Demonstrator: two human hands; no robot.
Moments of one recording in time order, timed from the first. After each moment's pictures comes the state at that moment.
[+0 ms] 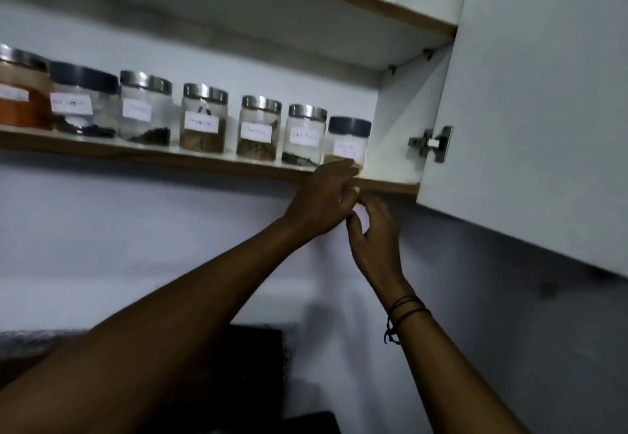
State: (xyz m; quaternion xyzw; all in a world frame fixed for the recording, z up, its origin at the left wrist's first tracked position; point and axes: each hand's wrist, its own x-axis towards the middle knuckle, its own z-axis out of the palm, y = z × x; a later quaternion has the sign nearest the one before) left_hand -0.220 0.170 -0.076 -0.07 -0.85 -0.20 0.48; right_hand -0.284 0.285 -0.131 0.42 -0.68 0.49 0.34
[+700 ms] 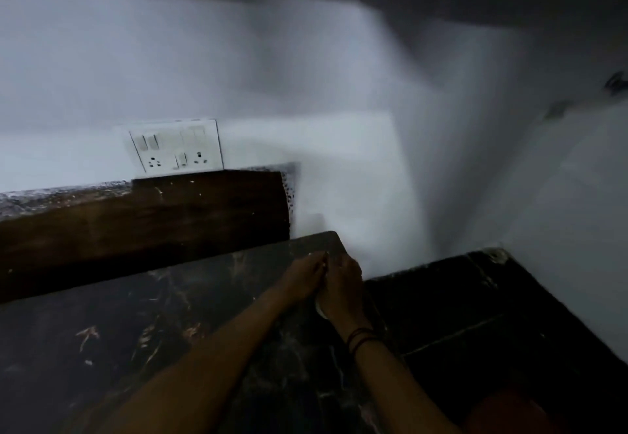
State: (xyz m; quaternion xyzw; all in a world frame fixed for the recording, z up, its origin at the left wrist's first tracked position) left_hand -0.170 0.216 -0.487 0.07 -0.92 -0.39 0.01; right_hand -0.200 0.329 -0.514 0.23 -0.94 0.26 0.03
